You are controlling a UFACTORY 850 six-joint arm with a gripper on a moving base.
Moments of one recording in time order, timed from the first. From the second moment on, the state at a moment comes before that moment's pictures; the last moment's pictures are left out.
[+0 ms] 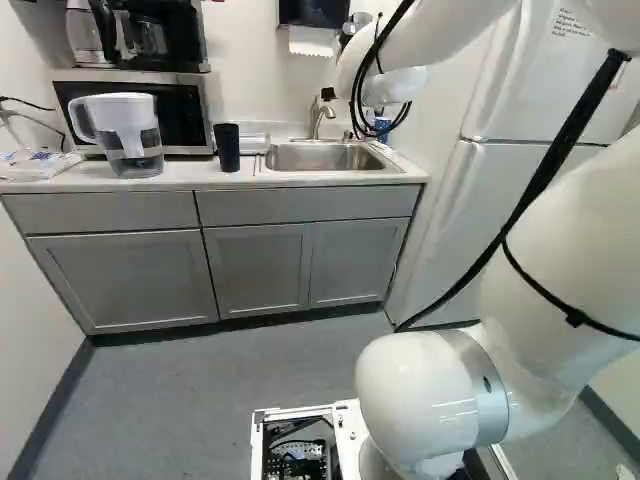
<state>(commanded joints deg) -0.8 6.4 -54.2 0.0 19.0 0.0</state>
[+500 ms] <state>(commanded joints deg) -0.8 6.4 -54.2 0.0 19.0 0.0</state>
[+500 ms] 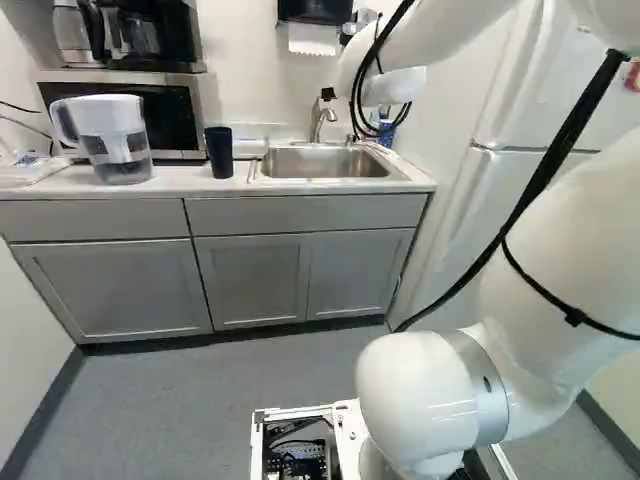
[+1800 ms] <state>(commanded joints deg) -0.8 6.4 -54.2 0.0 19.0 0.0</state>
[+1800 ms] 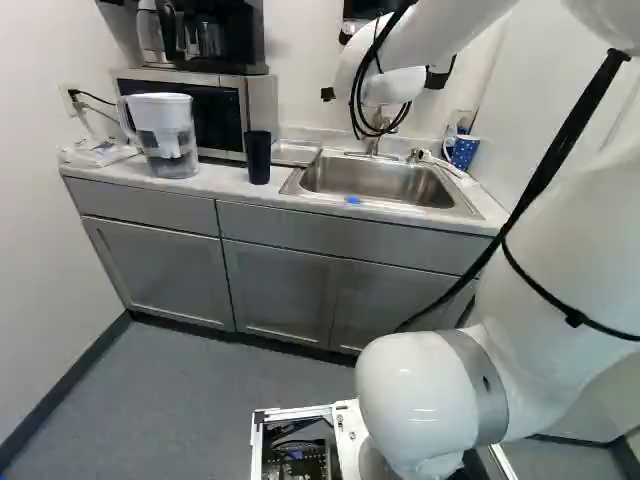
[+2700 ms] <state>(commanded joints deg) -0.8 6.4 -54.2 0.0 19.0 0.0</state>
